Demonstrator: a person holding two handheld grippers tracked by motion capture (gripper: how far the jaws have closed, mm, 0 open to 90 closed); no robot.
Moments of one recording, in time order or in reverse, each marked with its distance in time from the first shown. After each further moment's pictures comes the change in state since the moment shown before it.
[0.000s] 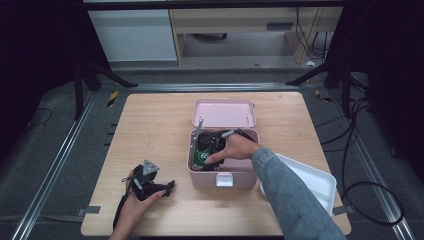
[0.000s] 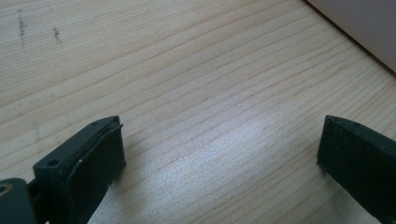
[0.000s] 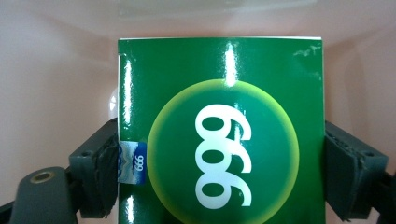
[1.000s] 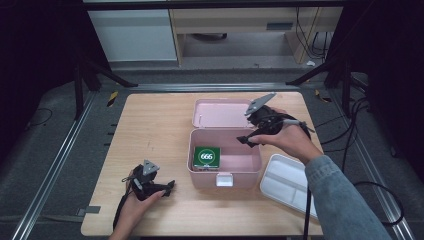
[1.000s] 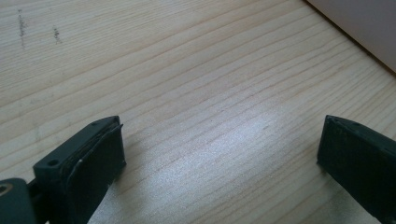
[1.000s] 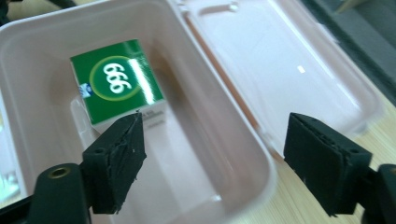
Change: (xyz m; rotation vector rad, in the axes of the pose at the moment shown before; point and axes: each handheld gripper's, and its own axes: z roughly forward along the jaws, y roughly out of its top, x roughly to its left) left arm 0.000 0.000 0.000 0.002 0.001 0.002; right arm 0.011 -0.102 -0.147 -0.320 -0.342 0.321
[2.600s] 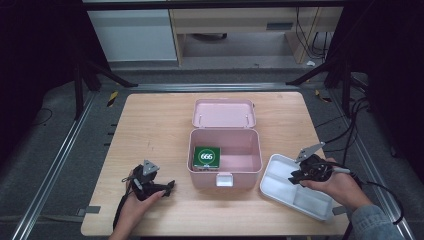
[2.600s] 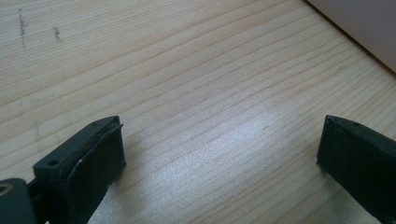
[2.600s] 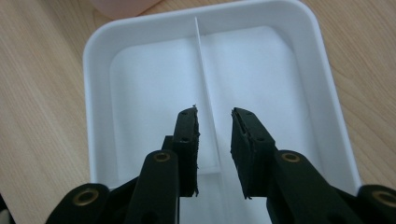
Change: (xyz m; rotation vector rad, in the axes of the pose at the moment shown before) left arm 0.000 0.000 0.000 0.000 0.002 -0.003; right arm 0.010 -0.188 -0.020 0.238 0.058 0.163
